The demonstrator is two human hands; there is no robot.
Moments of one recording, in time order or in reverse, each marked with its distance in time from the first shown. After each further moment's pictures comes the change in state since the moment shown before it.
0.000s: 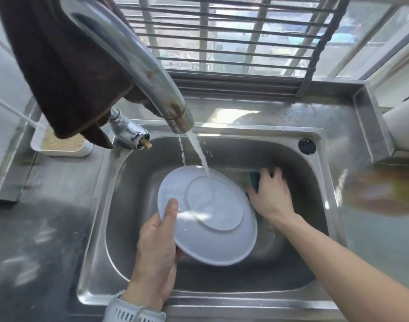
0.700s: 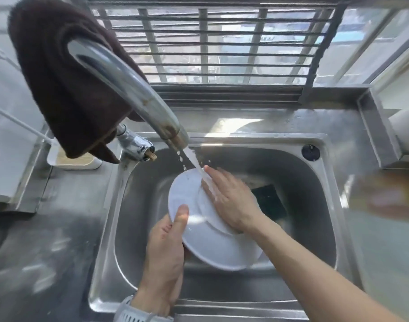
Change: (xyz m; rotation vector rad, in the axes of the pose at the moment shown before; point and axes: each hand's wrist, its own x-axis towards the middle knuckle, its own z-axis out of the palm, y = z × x) left_hand 0.001 0.004 0.008 0.059 -0.050 0.129; right_hand -0.023 -0.083 -0.015 0.253 -0.242 -0.357
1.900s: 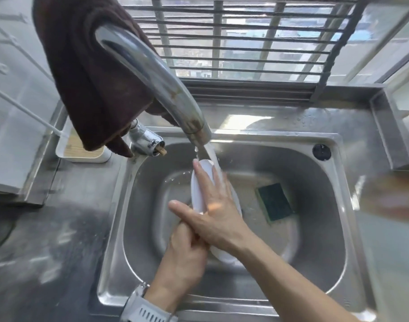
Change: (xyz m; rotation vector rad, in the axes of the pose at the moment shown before) left_hand 0.010 -0.019 -0.023 0.633 -0.185 0.271; right_hand -0.035 -0.069 0.015 0.388 -0.015 0.017
